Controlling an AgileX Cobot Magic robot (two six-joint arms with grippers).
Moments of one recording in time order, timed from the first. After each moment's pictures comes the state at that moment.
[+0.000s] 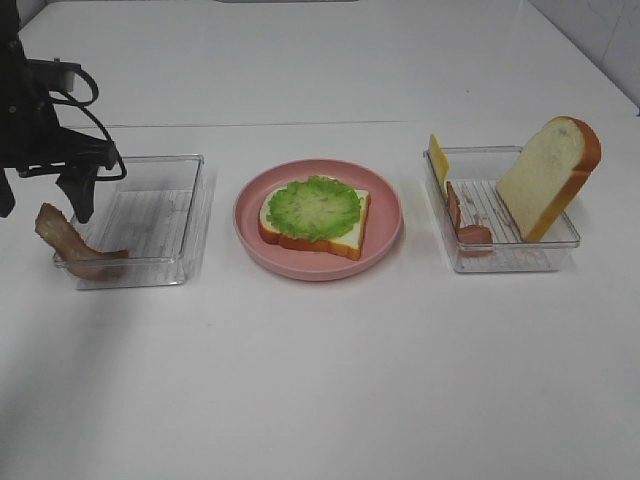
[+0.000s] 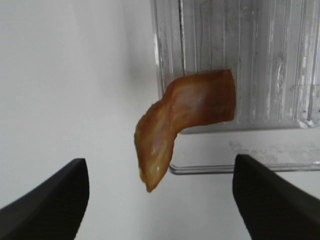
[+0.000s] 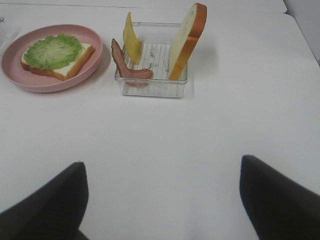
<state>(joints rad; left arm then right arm) -0.16 2.01 -1.51 0.06 1.09 -0.20 -0.02 -0.01 -0.51 0.15 1.07 -0.14</state>
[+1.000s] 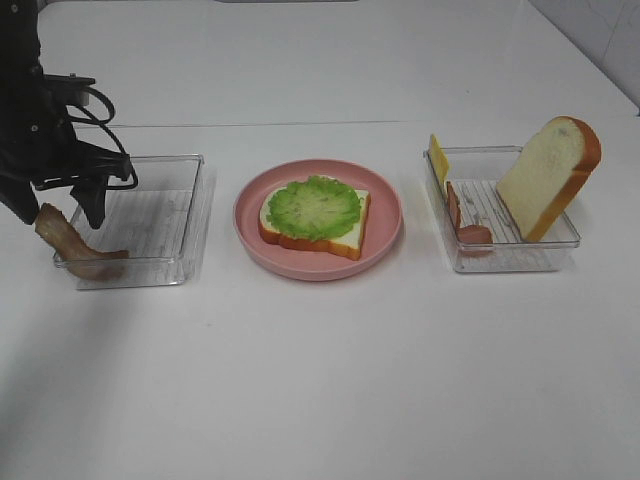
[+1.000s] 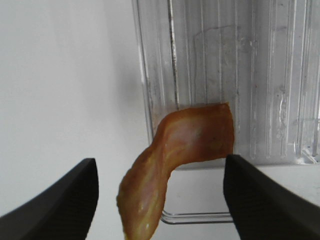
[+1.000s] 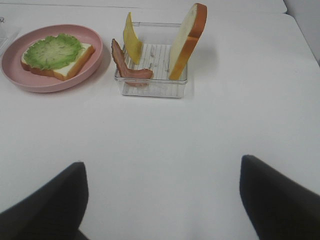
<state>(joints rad) -0.16 2.07 -1.51 0.06 1.00 -0.20 -0.02 -0.01 -0.51 0.15 1.07 -0.14</state>
